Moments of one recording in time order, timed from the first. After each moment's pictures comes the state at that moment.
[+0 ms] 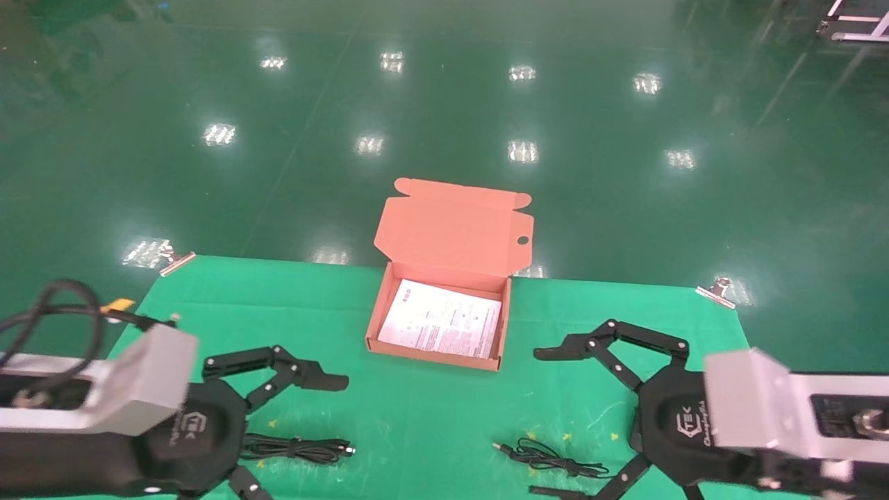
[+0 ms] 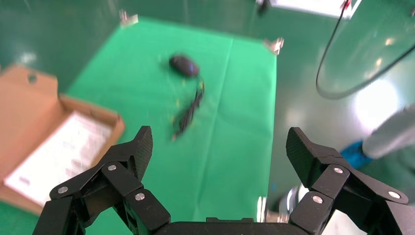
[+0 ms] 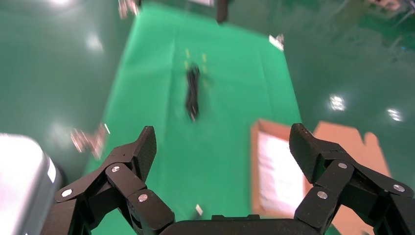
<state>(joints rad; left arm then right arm) -1.27 0.66 0.48 -1.32 1.16 1.52 -0.29 1.22 -0.62 -0.39 1.35 -1.16 -1.47 -0.03</state>
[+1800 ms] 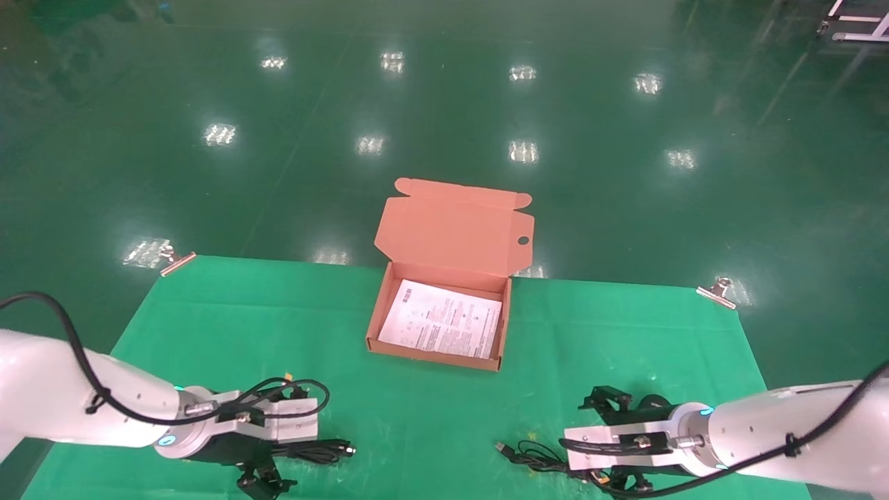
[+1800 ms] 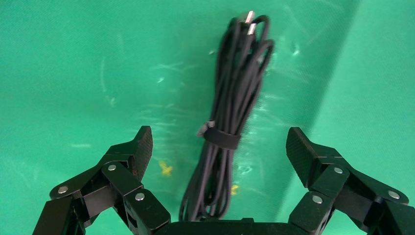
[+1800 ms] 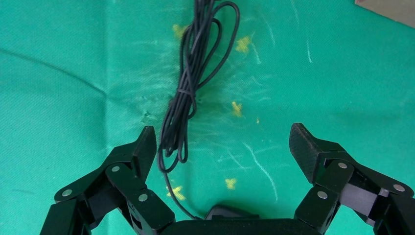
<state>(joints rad) -1.35 1.04 0.85 -0.93 2.04 1.17 -0.34 1.21 -1.02 -0.64 1.08 -2.18 -1.18 0.05</state>
